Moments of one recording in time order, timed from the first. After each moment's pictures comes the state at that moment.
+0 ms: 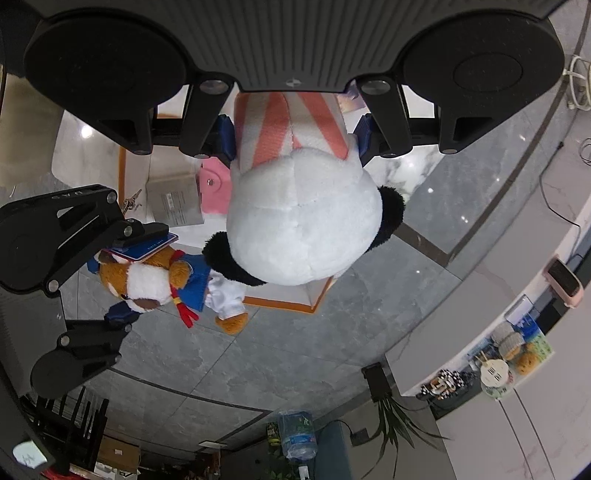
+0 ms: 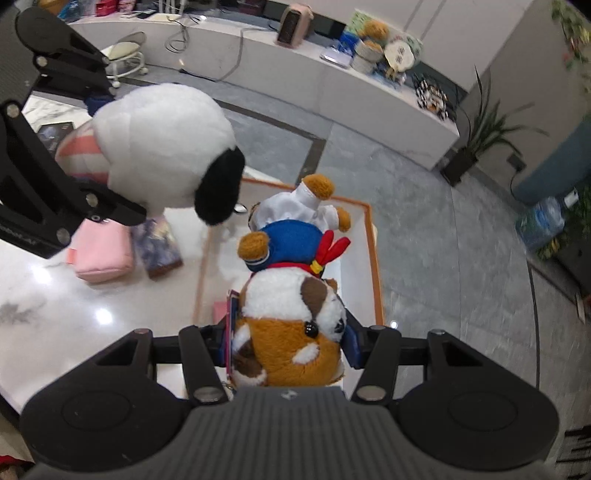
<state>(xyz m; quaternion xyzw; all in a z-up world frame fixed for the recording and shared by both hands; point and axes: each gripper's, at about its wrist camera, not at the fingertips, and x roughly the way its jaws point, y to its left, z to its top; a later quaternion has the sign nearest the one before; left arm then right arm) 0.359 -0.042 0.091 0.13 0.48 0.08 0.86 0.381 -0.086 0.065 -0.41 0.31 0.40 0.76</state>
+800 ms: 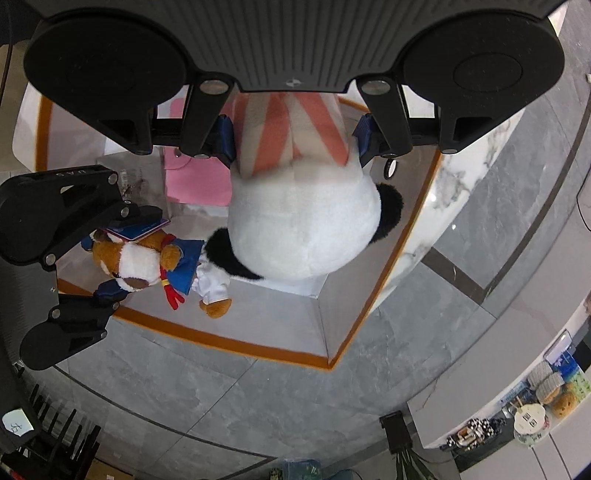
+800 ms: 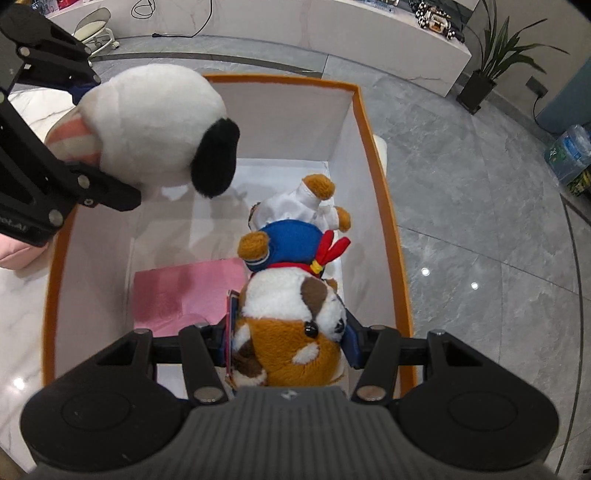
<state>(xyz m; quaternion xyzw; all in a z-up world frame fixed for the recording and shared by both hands) 0.454 0.001 -0.001 0.09 0.55 0.07 0.83 0.486 -0.074 -0.042 -0.38 0.41 0.38 0.74</state>
